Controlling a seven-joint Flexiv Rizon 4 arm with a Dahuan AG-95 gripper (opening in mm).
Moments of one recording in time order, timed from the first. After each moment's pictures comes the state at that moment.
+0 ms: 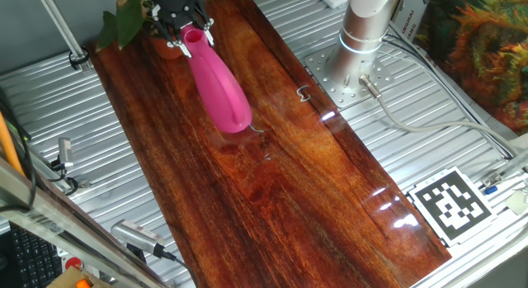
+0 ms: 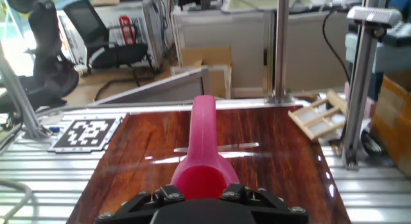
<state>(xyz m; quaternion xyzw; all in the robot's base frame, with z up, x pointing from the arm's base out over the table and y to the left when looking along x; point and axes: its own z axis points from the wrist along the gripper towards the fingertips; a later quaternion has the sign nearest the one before) 0.478 -0.028 0.321 -0.65 0.63 0.35 0.25</state>
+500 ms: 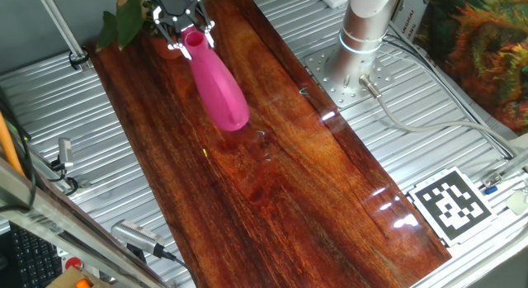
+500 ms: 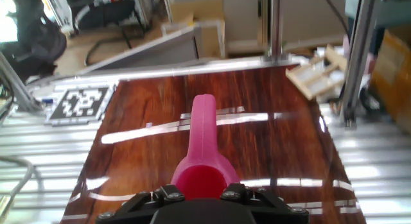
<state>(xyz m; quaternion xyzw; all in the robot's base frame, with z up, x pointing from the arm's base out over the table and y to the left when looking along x) 0.478 -0.029 0.316 -0.65 0.67 0.31 0.19</state>
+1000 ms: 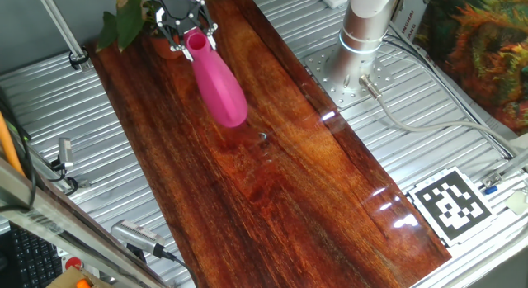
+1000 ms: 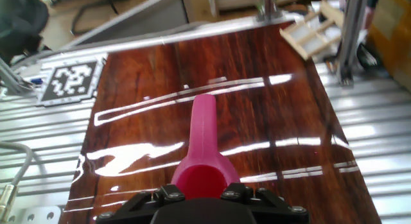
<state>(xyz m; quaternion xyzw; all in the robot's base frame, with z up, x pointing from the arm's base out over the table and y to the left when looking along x) 0.475 -0.029 0.307 -0.64 0.70 0.28 0.15</state>
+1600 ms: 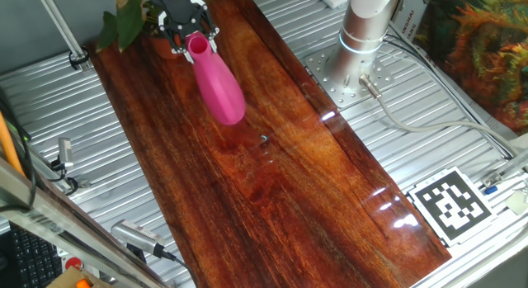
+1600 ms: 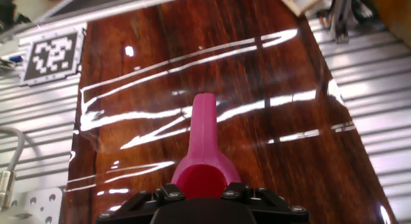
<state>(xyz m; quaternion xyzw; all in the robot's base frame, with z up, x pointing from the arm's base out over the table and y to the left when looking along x) 0.471 -0.029 0.297 -0.63 0.74 0.23 0.10</state>
